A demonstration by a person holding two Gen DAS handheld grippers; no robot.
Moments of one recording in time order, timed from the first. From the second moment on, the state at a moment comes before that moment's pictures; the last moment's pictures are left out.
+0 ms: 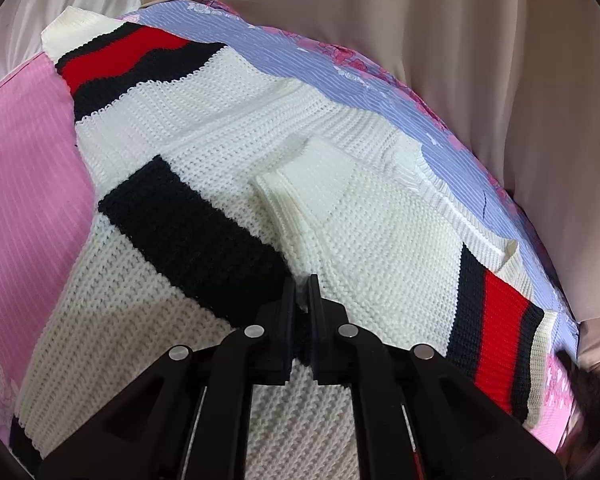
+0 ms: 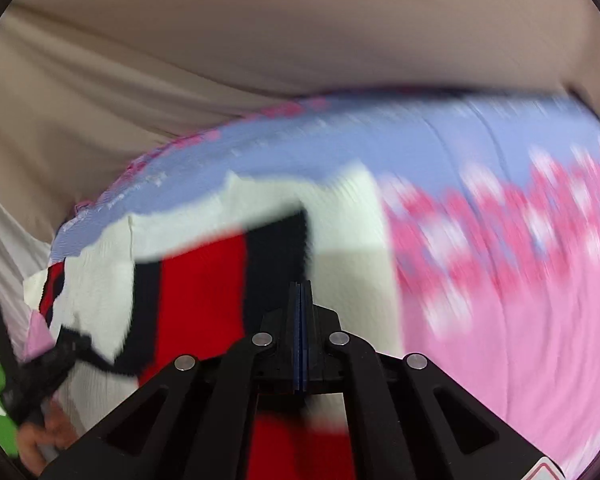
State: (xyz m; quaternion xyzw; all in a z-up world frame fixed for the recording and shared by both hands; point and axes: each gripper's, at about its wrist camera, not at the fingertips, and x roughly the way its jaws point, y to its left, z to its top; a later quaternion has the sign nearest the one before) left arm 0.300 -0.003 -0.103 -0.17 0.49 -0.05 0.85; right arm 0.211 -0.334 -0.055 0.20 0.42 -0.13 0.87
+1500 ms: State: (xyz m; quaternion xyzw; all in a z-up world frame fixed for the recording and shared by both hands) left arm 0.249 -0.095 0.026 -0.11 0.40 -0.25 0.88; right arm 0.039 -0.160 -0.051 0.17 0.50 -0.08 0.85
